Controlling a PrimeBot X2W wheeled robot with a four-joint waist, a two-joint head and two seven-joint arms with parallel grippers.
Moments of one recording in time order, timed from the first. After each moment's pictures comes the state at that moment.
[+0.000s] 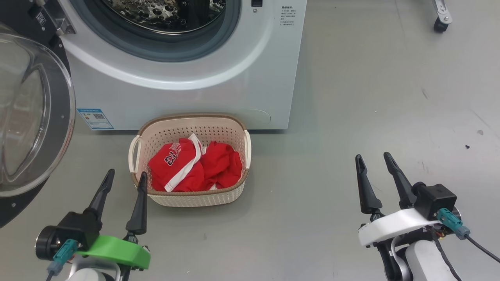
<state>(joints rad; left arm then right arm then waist) -0.08 0.08 -0.10 0.18 -0.28 -0.12 -0.25 -0.09 -0.06 0.21 0.22 0.36 0.12 -0.25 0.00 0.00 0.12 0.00</state>
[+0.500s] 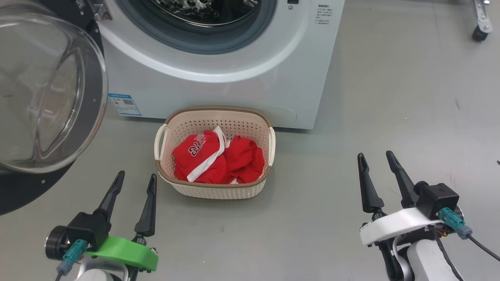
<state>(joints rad) -0.08 0.06 -0.13 0.19 -0.28 -0.12 -0.25 -0.09 -0.06 0.20 0.21 0.36 0.12 -0.25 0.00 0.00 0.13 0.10</state>
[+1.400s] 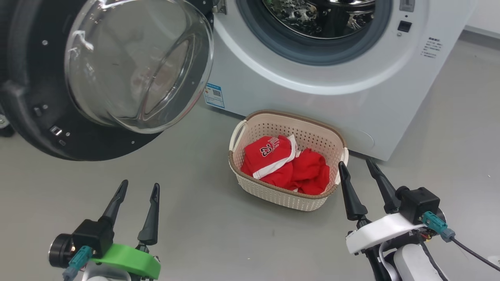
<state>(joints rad) -0.05 0.05 -0.12 0.20 -0.26 -0.12 -0.25 -0.09 -0.07 0.29 0.22 0.39 0.12 -0.25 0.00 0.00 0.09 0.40</state>
